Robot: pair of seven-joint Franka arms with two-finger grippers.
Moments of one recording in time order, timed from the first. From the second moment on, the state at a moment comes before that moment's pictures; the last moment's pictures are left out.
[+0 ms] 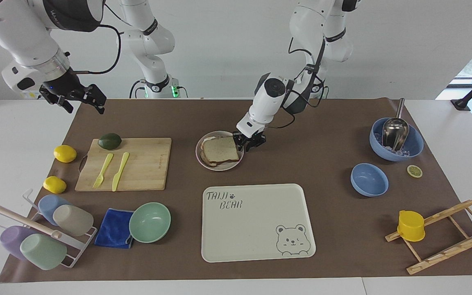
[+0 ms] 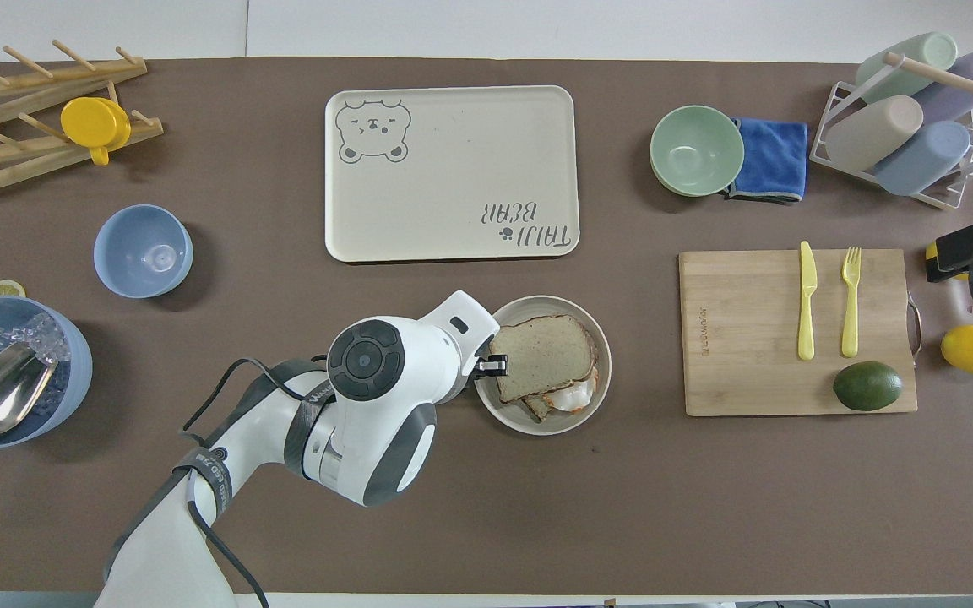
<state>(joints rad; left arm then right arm) -0.72 0.22 -0.03 -2.15 -0.33 2.51 -0.44 0.07 0.02 -0.18 -1.55 0.01 1.46 -0.03</state>
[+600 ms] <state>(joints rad) -0.73 0.22 -0.03 -2.16 -0.35 2.52 -0.46 0.08 0.02 -0.18 -1.55 0.01 1.46 -0.03</state>
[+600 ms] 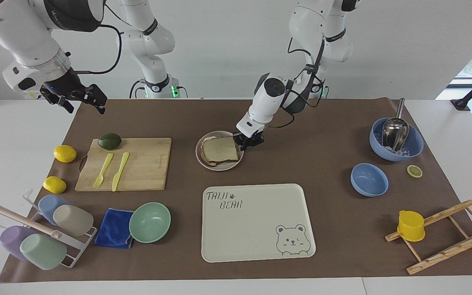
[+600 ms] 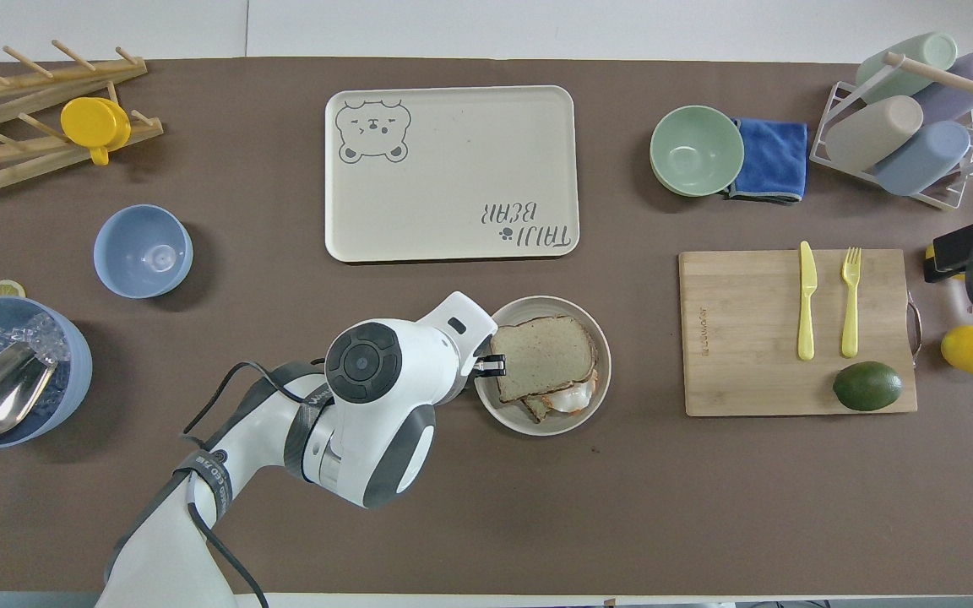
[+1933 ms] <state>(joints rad) -0.40 0.52 0.00 -1.56 -0.41 2.26 -0.50 0.08 0.02 -0.18 -1.55 0.01 1.46 -0.03</state>
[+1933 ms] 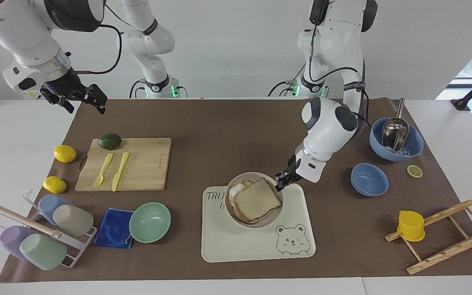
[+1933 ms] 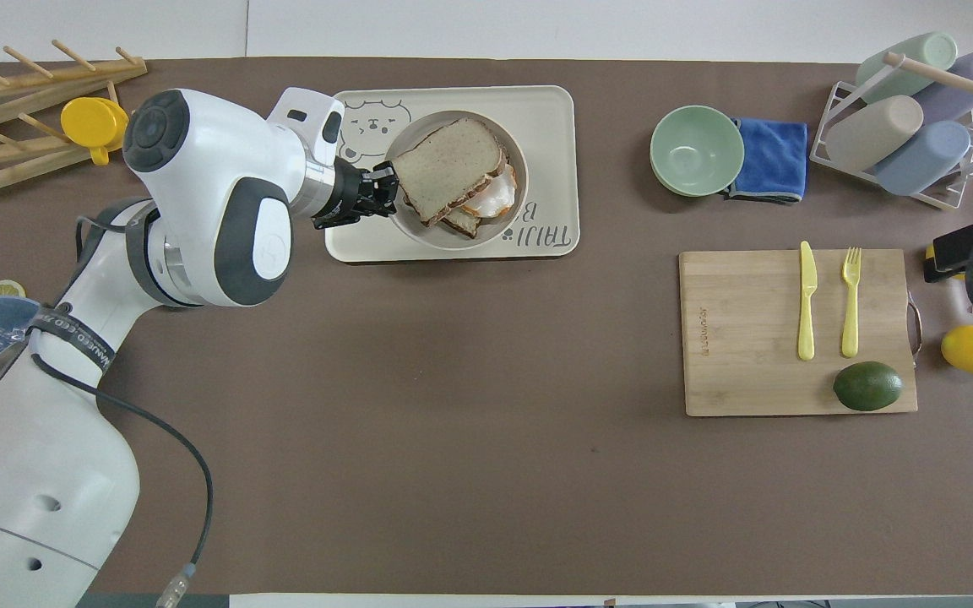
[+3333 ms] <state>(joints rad) -0.40 0.62 0.01 -1.48 -0.38 2.29 -0.51 0.08 0.02 -0.18 -1.55 0.01 1.46 -0.03</state>
